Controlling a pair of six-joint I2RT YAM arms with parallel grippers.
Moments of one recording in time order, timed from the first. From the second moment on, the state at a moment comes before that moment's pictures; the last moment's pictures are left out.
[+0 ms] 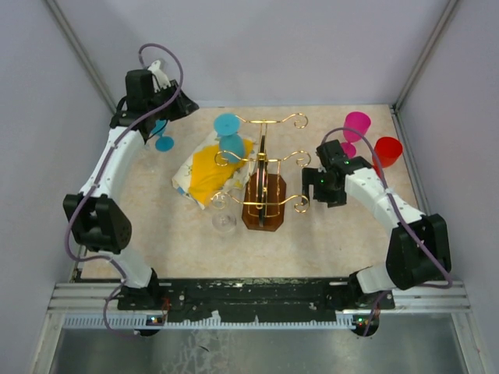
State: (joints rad) left arm -0.14 1.73 1.70 -0.39 0.30 -0.40; right arm 0.33 1.41 1.05 -0.83 -0.03 0.36
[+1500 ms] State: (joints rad) left arm -0.16 1.59 1.29 0.08 0.75 -0.85; right arm 0.36 1.35 1.02 -0.84 -0.05 0.39
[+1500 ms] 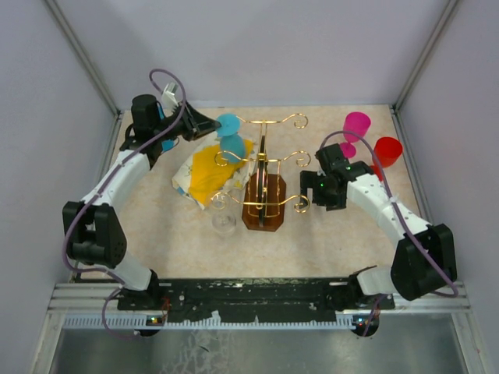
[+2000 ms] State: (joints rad) left arm -0.17 1.61 1.30 0.13 0.80 -0.90; right arm 0.36 1.34 1.01 -0.83 -0.05 0.39
